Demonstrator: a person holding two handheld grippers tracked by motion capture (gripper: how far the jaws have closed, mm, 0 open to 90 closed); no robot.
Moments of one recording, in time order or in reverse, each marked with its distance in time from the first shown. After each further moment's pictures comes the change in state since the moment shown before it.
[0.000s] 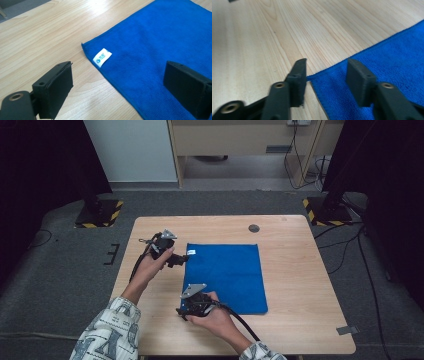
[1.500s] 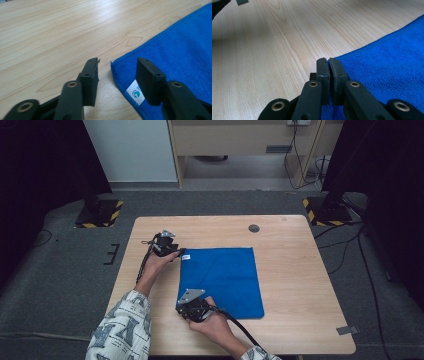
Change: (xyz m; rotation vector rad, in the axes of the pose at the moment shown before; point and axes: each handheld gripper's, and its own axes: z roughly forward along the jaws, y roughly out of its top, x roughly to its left) left arm 0.038 -0.021 0.063 -0.042 0.036 -0.097; right arm 0.014 -0.006 0.002 -0.050 0.014 -0.006
